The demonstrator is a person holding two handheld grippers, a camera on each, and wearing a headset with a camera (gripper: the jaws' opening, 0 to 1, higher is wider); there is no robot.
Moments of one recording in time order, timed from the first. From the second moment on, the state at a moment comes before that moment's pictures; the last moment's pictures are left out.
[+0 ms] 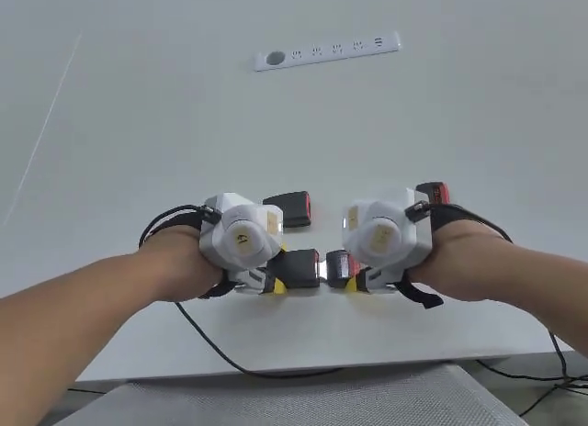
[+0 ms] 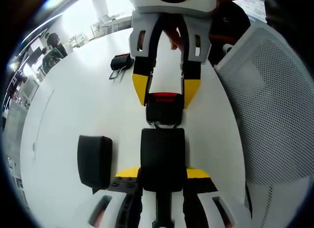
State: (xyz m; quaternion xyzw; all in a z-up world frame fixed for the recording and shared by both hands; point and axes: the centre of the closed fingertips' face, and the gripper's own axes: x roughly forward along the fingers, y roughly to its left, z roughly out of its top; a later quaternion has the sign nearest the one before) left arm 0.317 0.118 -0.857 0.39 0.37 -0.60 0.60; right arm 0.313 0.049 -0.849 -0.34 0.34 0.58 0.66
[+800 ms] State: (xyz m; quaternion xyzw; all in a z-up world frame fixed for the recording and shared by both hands) left arm 0.317 0.119 -0.858 0.38 0.37 -0.60 0.60; right arm 0.313 0.051 -0.853 -0.33 0.34 0.58 0.66
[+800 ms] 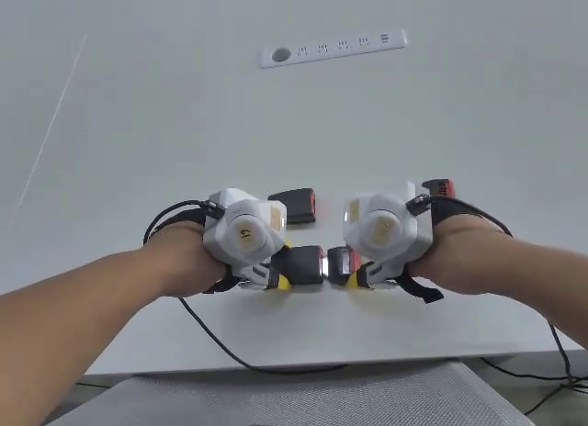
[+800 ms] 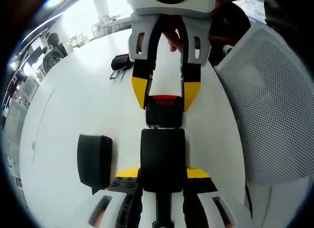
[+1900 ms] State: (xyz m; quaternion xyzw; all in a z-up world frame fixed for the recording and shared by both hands) left arm 0.317 0.122 -0.858 0.38 0.38 -0.60 0.59; right arm 0.313 0.052 -0.849 -0.31 0.33 0.60 0.66
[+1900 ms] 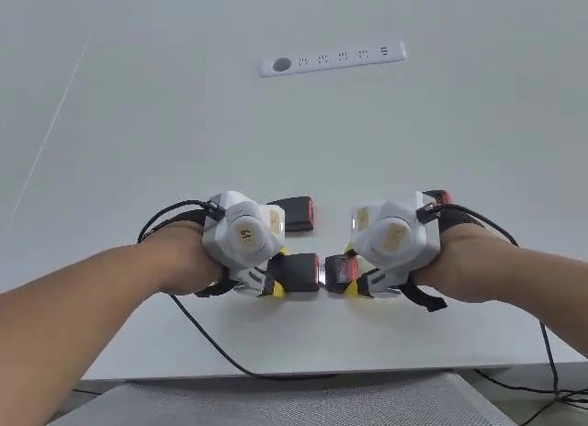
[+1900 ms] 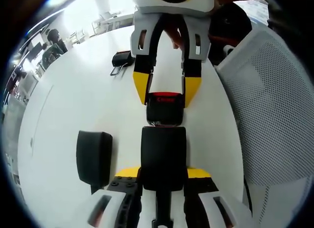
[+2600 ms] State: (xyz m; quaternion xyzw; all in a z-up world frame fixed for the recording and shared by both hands) left arm 0.325 0.122 -0.831 0.39 0.38 -0.57 0.61; right arm 0.316 0.050 -0.824 -0.30 0.31 0.60 0.67
